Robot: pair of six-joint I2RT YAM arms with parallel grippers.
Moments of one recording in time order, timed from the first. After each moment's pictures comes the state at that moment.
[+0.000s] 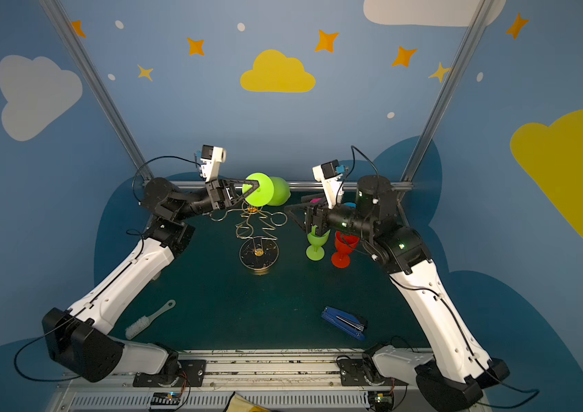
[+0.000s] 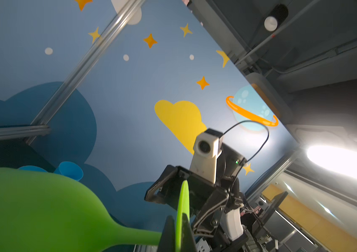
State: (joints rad) left arm -0.37 1.41 1.35 0.57 0.94 -1.24; right arm 0.54 1.15 1.55 -0.61 -0.49 0.22
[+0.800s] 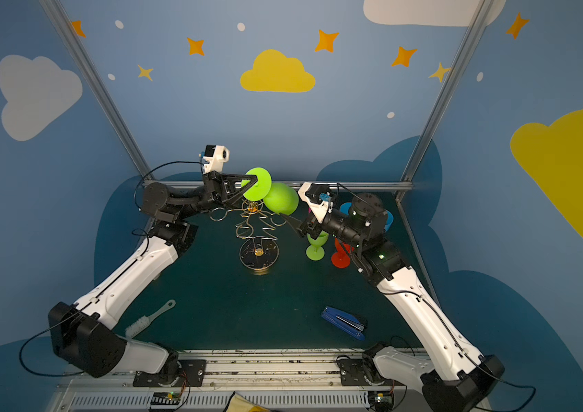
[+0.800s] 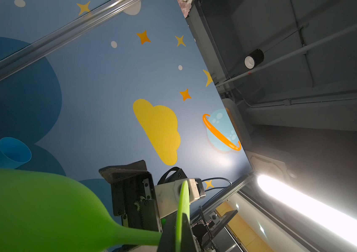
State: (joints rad) left arm -0.38 1.43 1.33 0.72 0.94 -1.60; right arm 0.57 1.17 1.31 -0.13 -0.47 -0.32
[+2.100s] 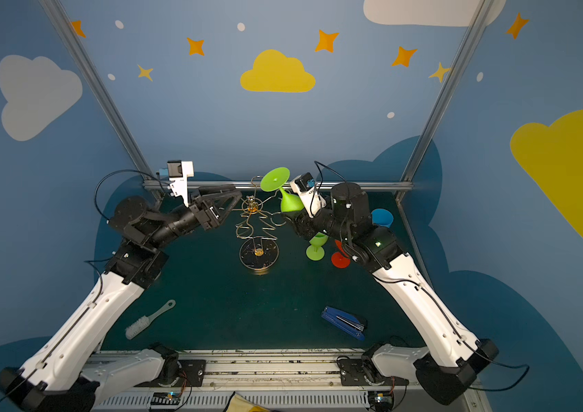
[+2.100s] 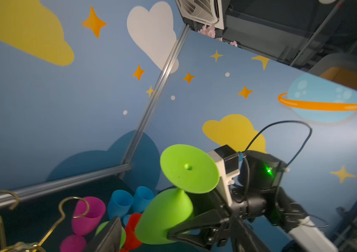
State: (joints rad) left arm -0.41 1.08 1.19 0.13 0.53 -0.52; right arm 0.67 1.25 1.56 -0.64 -0.18 -0.10
